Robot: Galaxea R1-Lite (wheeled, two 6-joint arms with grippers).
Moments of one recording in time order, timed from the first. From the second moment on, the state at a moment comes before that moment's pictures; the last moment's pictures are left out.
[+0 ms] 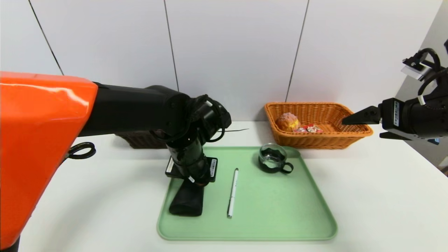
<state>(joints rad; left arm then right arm) -0.70 2.10 -1.76 0.87 0.16 -0.53 0.14 1.46 -1.27 0.50 0.12 0.33</state>
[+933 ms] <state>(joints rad) -0.61 1.89 -1.98 0.80 -0.04 -0.70 0.12 1.45 -1.24 0.50 0.12 0.34</state>
